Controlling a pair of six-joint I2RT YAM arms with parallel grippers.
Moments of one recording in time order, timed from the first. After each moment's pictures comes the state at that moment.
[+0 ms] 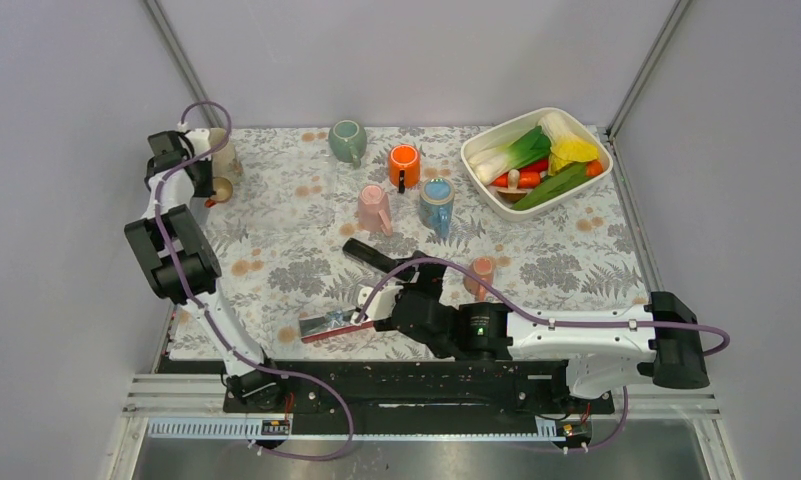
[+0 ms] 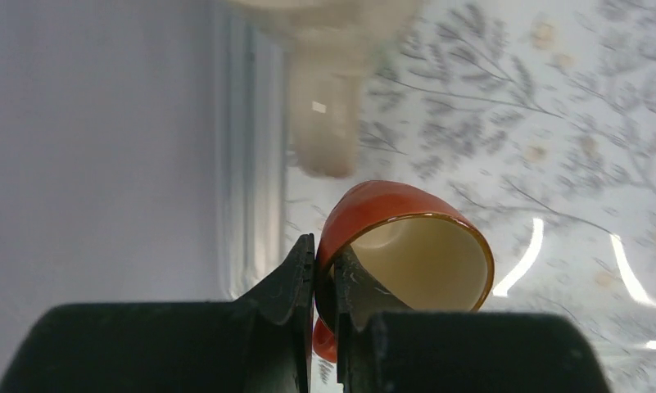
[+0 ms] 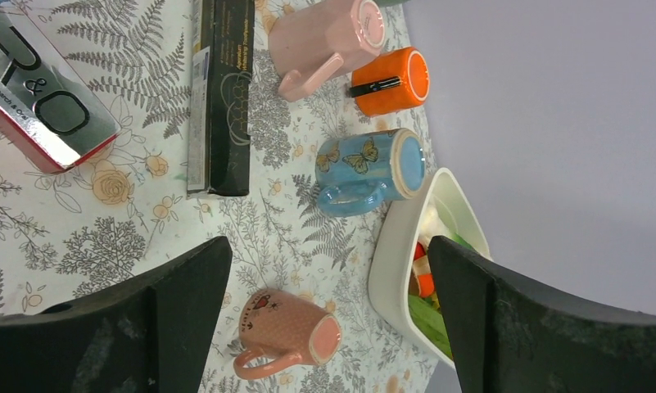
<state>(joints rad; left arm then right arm) 0.42 1.98 1.58 -0.43 0.18 0.37 1.43 1.33 1.00 -0.22 0.80 -0.56</state>
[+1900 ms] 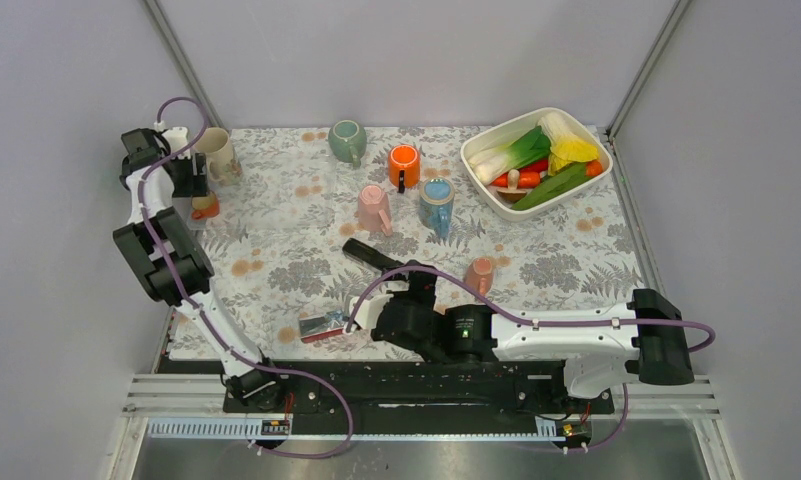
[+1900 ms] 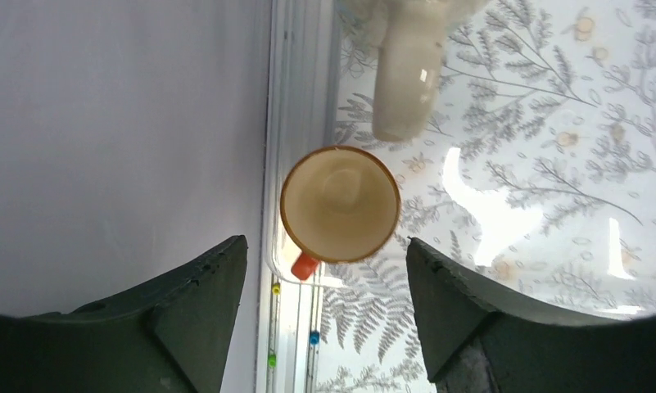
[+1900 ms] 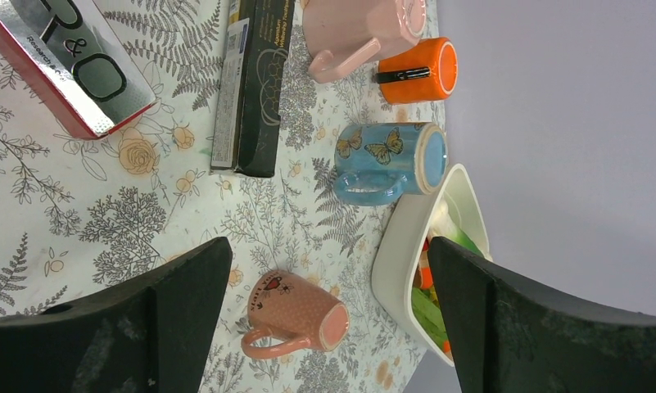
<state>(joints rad) 0.53 2.07 1.77 -0.56 0.24 0.38 1.46 1.42 1.07 -0.36 0.79 -0.51</state>
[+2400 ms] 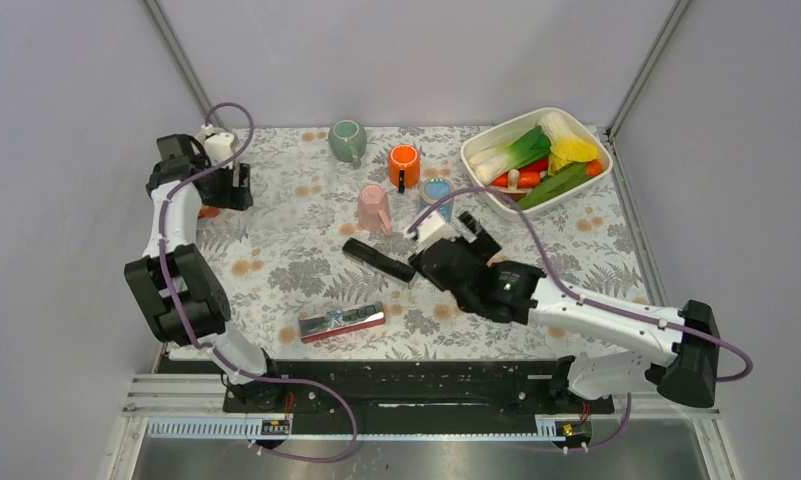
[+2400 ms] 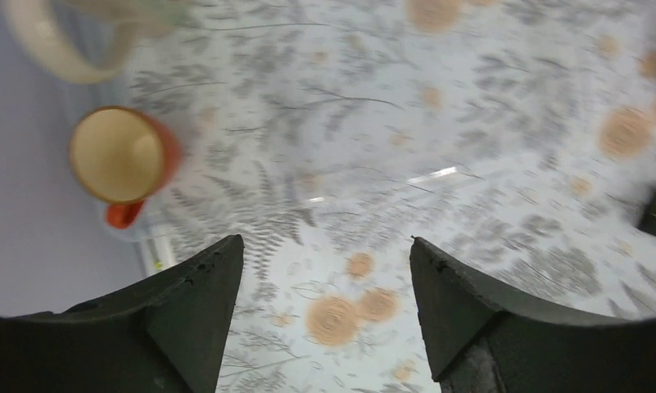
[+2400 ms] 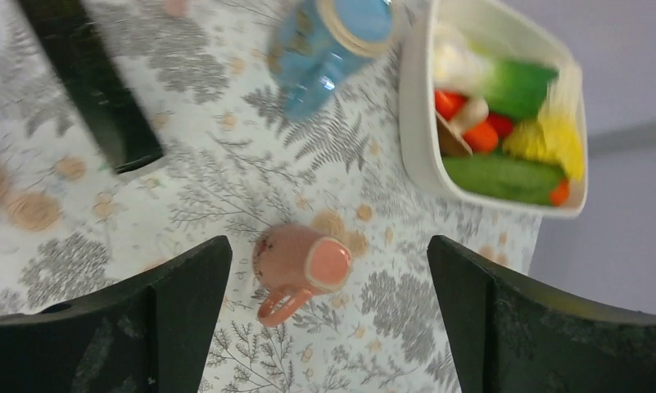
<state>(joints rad) 0.40 1.72 1.45 -0.62 0.35 0.43 1.21 1.28 1.07 -0.49 0.80 -0.12</state>
